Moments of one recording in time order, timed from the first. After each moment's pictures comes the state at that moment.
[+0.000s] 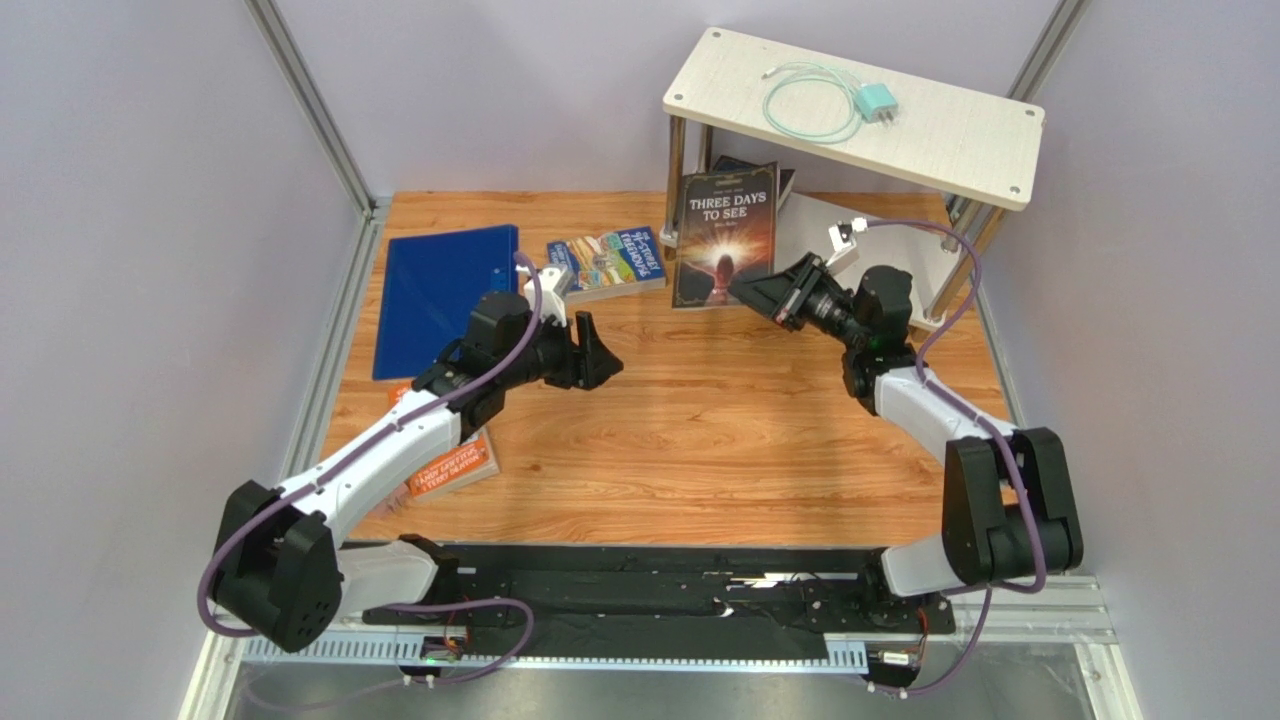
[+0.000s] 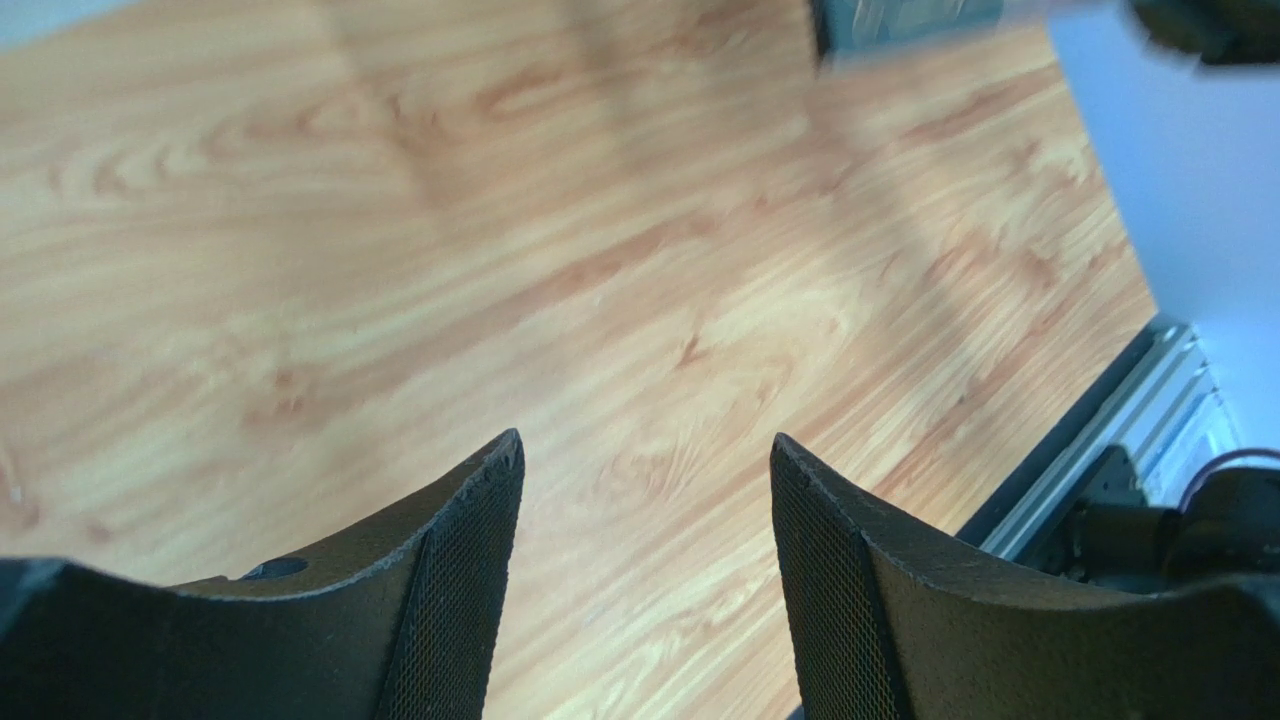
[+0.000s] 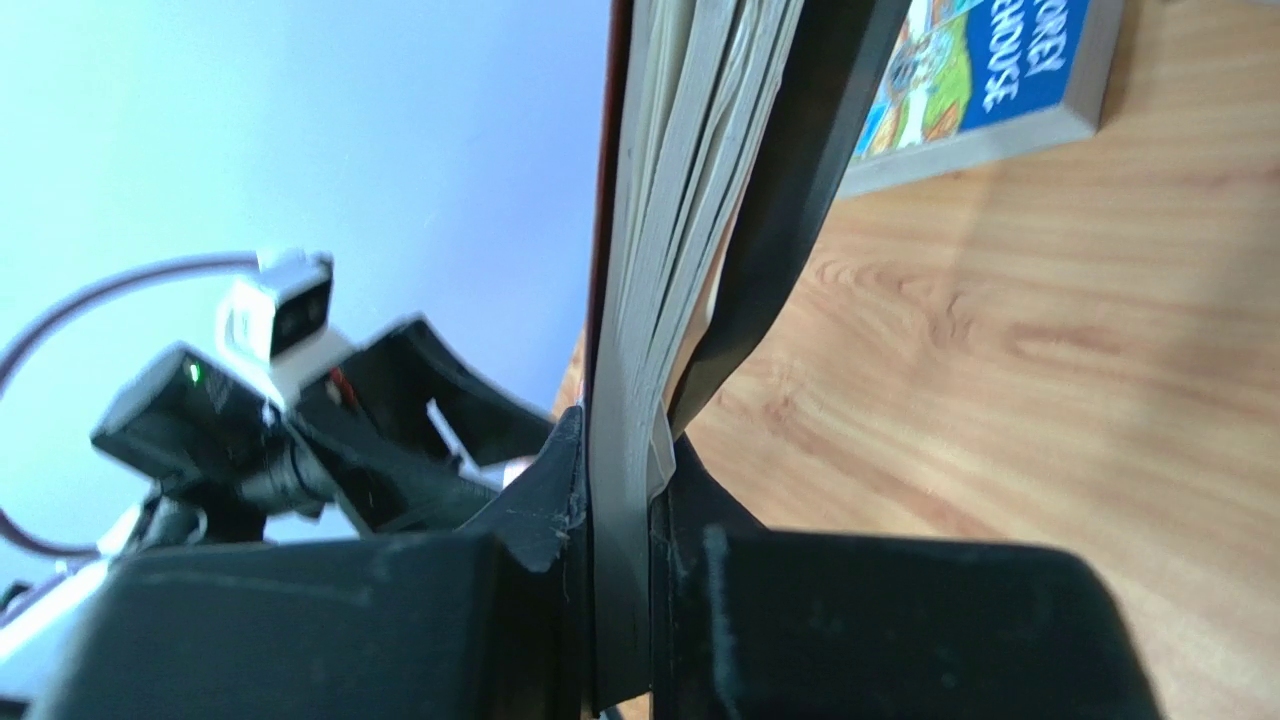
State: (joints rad) left arm -0.49 1.23 0.83 -0.06 0.30 -0.41; right arm 0.15 1.41 0.74 0.64 -0.70 0.99
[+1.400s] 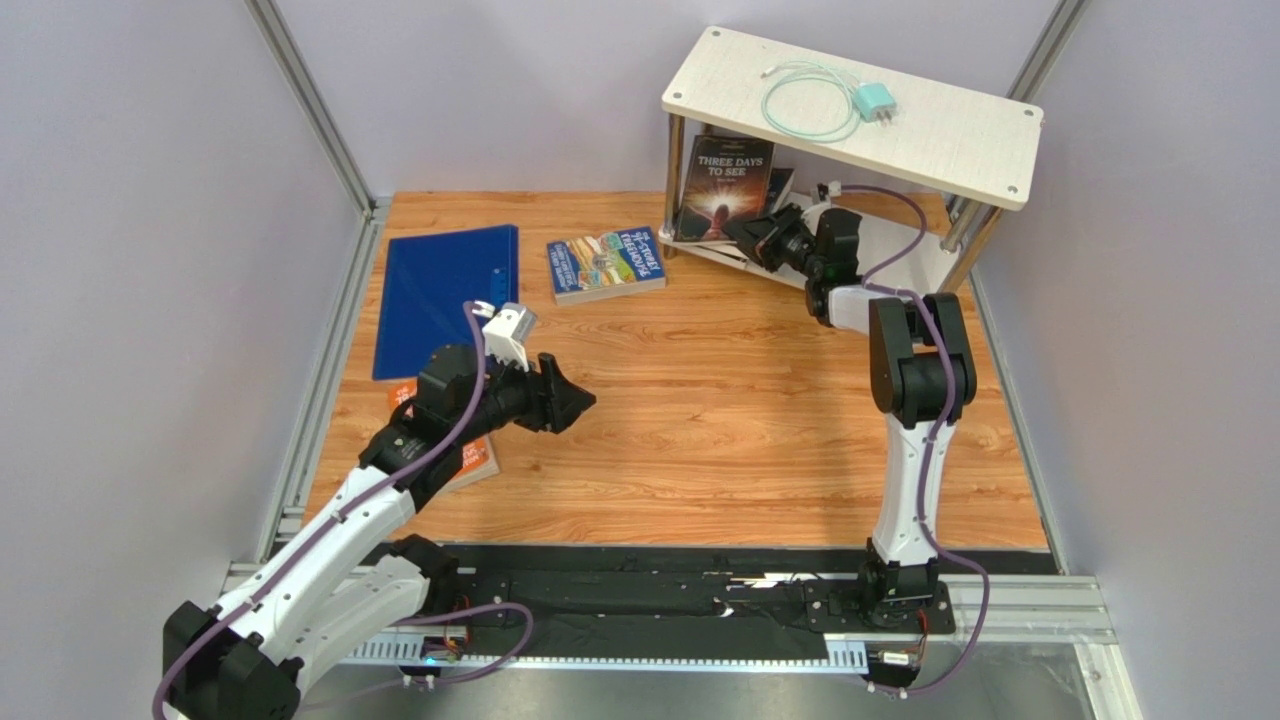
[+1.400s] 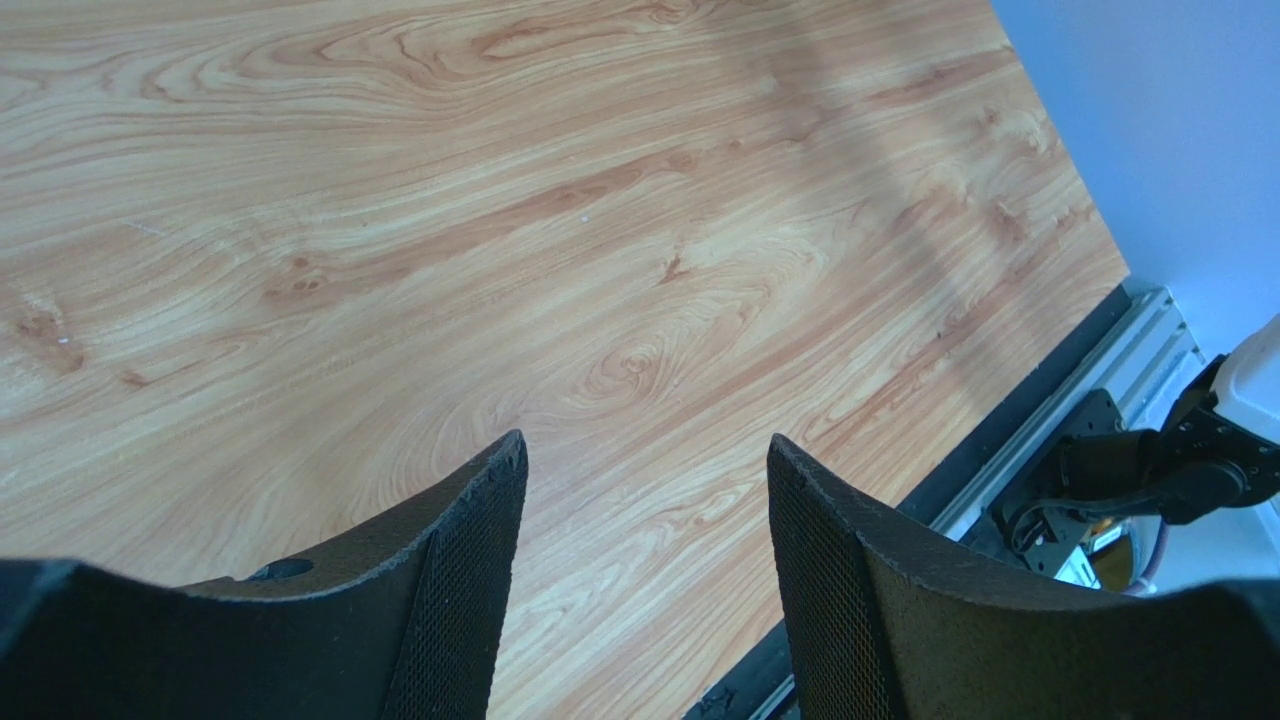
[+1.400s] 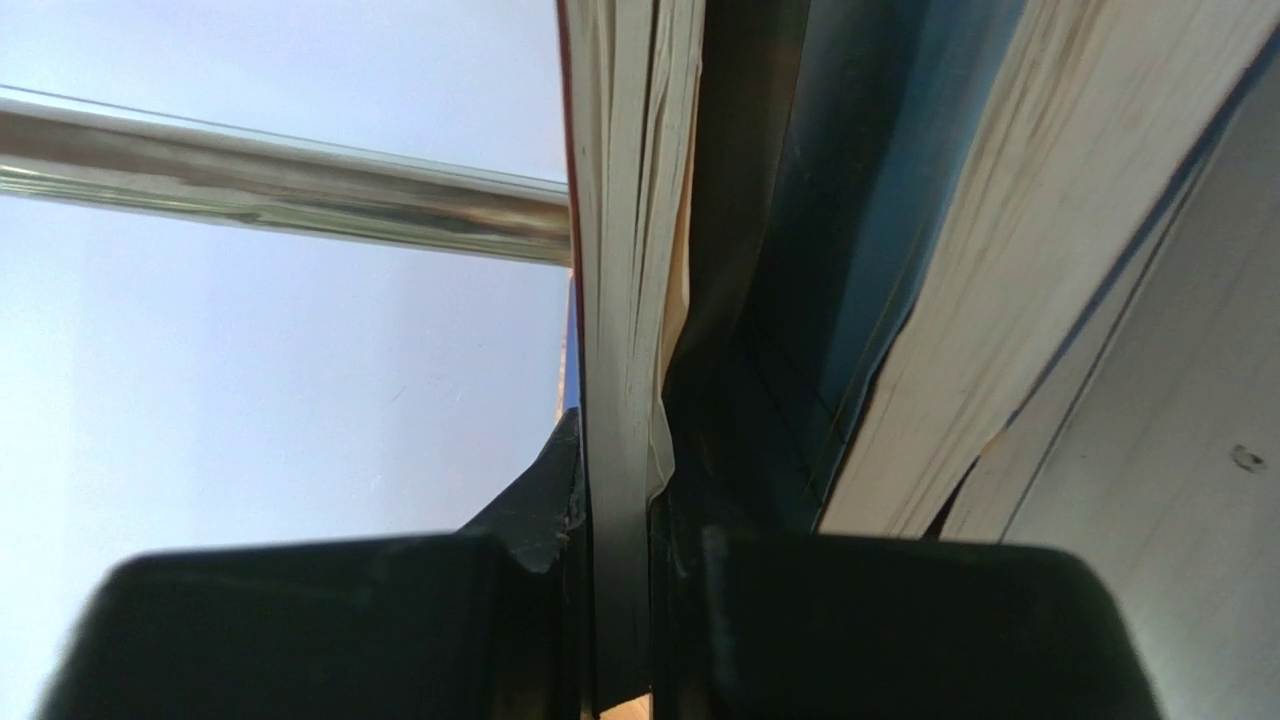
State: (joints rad) left arm -0.49 0.82 0.61 -0.16 0.29 -0.41; right arm 0.10 2.19 1.40 0.67 -0.58 1.17
